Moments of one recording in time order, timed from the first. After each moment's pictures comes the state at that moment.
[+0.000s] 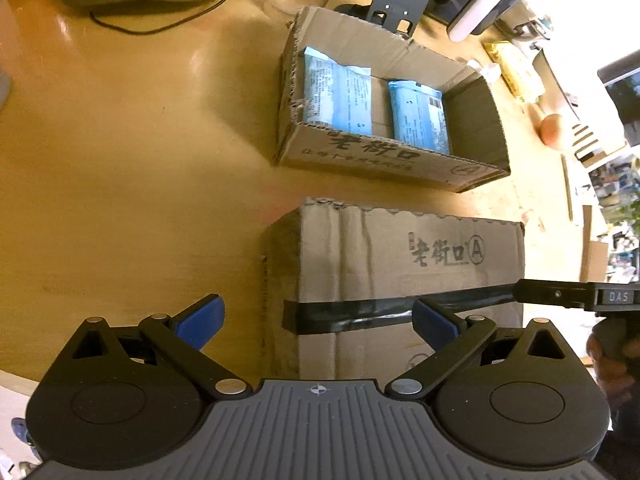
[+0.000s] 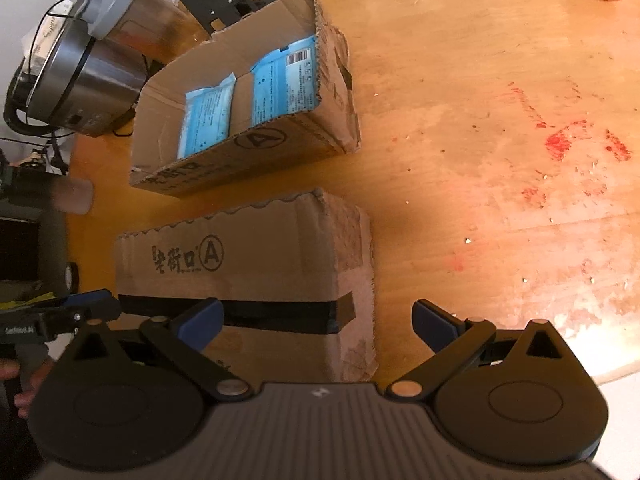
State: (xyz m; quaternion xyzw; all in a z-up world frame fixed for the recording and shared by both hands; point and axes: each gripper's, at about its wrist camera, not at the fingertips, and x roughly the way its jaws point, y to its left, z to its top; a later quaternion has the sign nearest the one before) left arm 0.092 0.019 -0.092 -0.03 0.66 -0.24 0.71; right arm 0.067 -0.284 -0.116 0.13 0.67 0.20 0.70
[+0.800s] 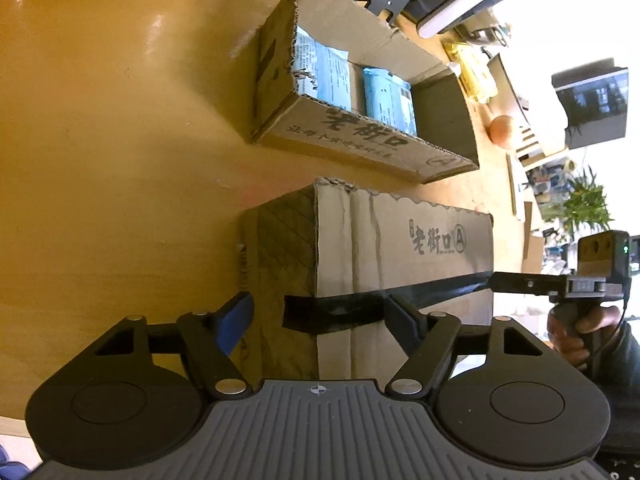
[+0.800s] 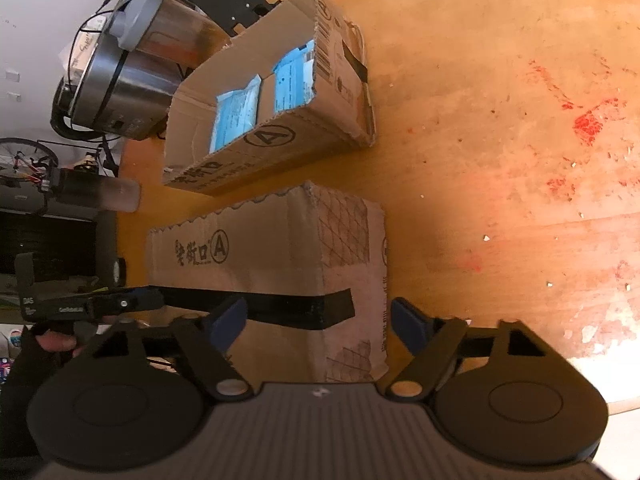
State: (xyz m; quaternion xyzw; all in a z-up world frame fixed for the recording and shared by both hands) left arm 0.103 0.048 -0.130 -0.11 0.66 -0.33 0.66; right arm 0.069 -0.310 -0.136 0.19 0.66 0.27 0.68
